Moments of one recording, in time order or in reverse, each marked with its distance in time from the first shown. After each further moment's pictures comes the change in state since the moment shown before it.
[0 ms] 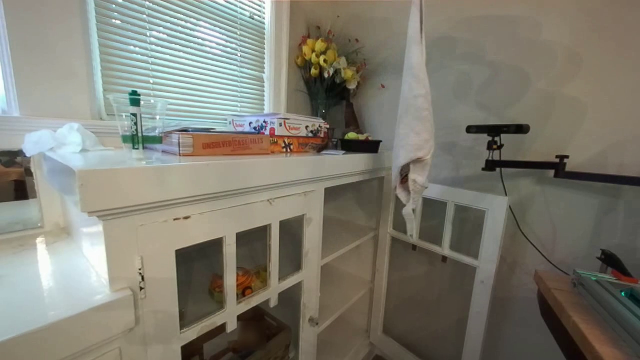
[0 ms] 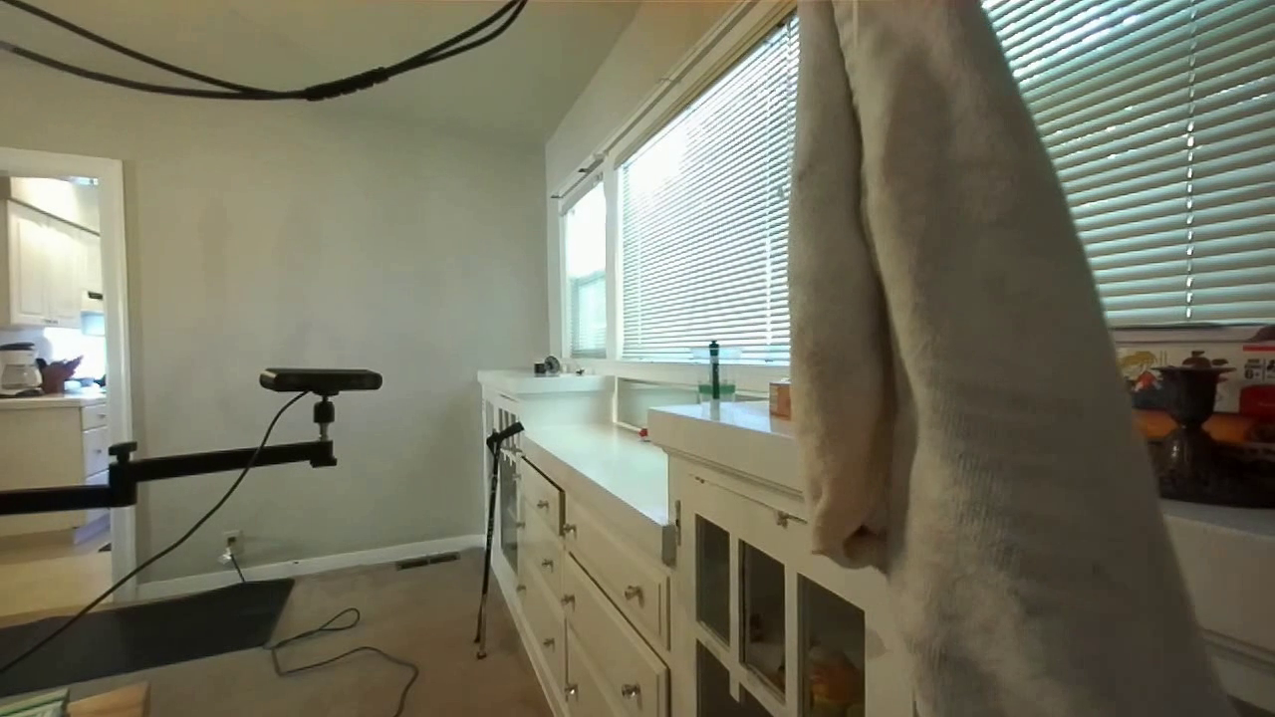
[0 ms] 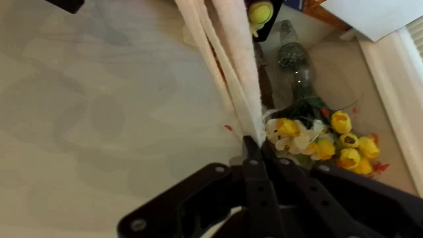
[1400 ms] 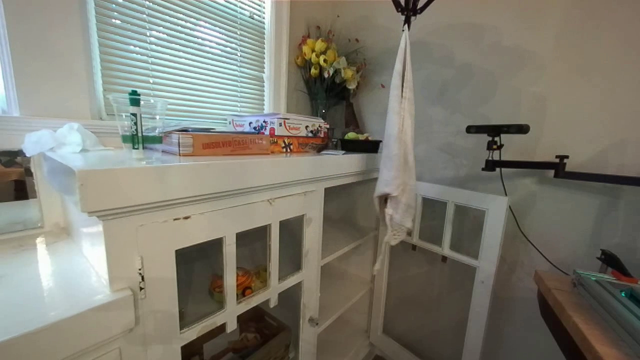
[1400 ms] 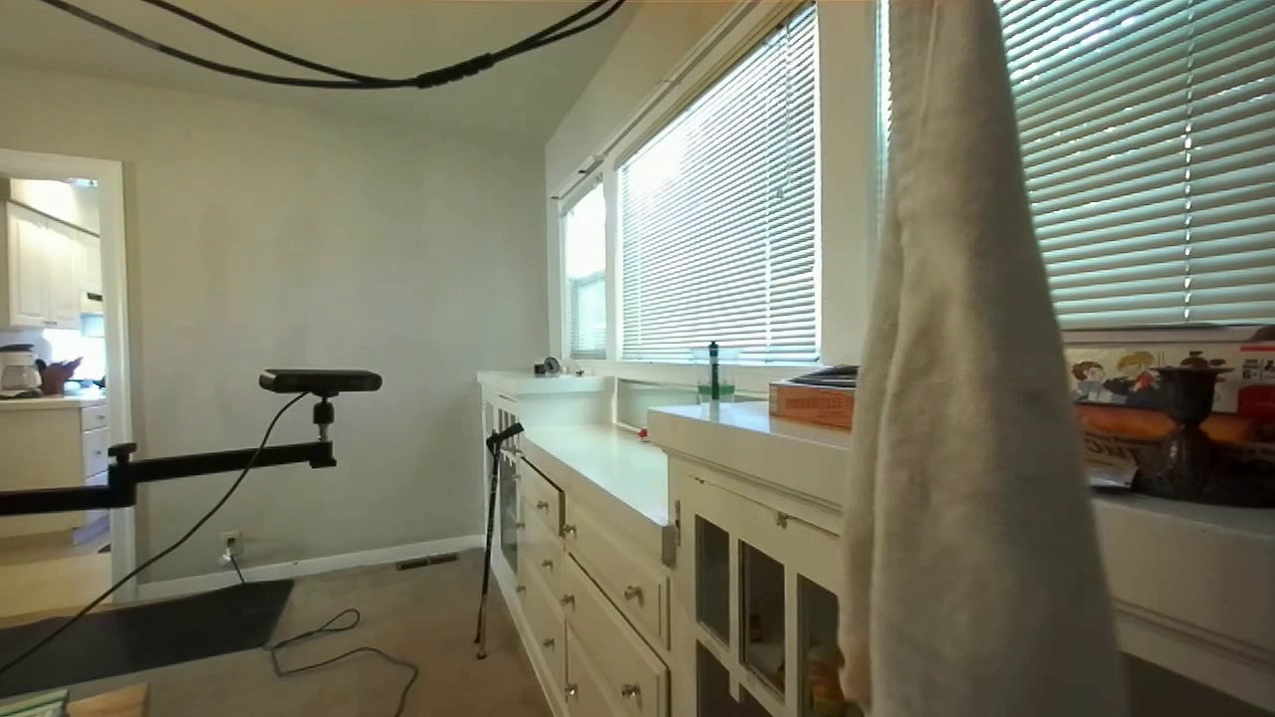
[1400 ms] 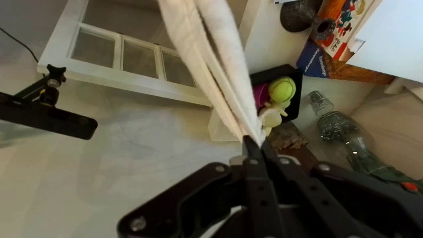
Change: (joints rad) arm -0.029 0.260 -0.176 0.180 0.402 -0.056 0.027
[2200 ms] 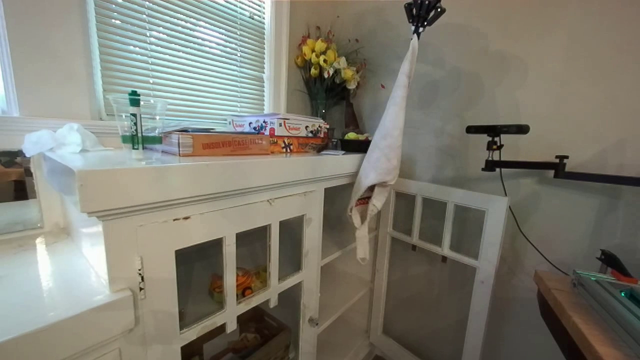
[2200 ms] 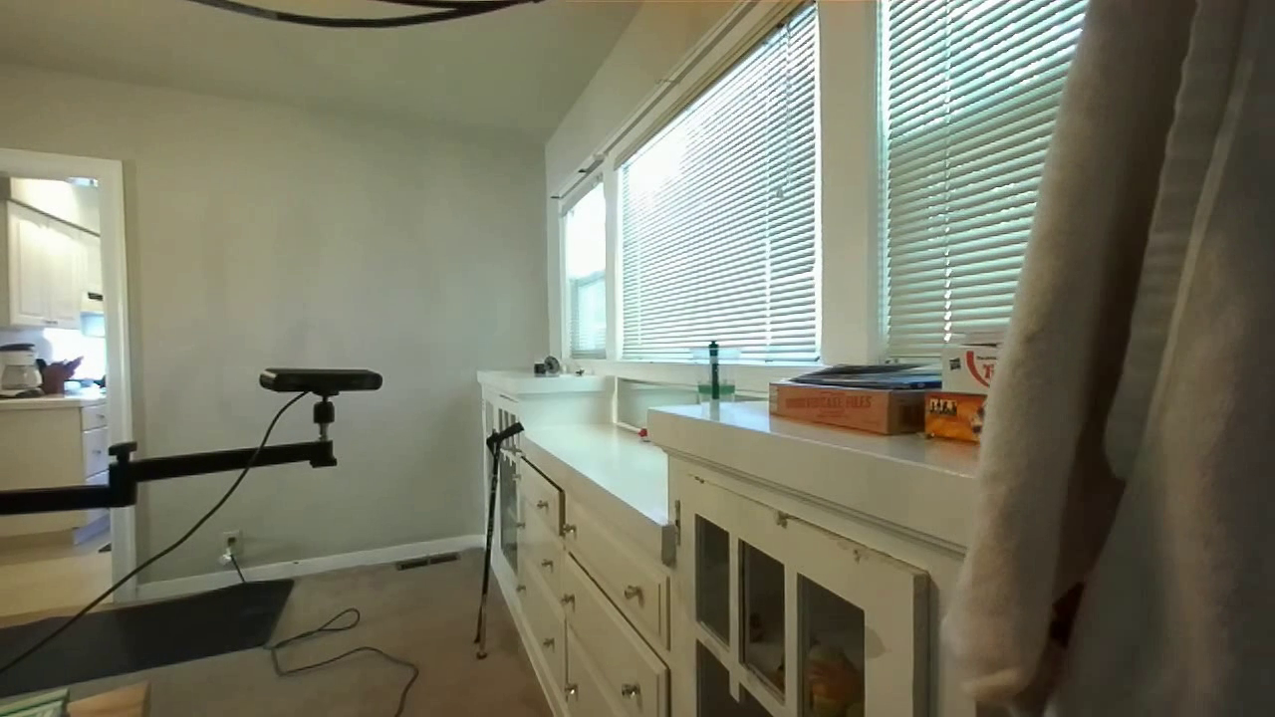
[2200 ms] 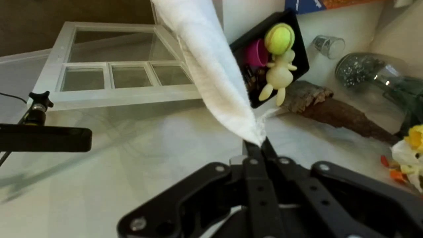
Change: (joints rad) arm -0.124 0.204 -0.172 0.279 0.292 -0.017 0.005
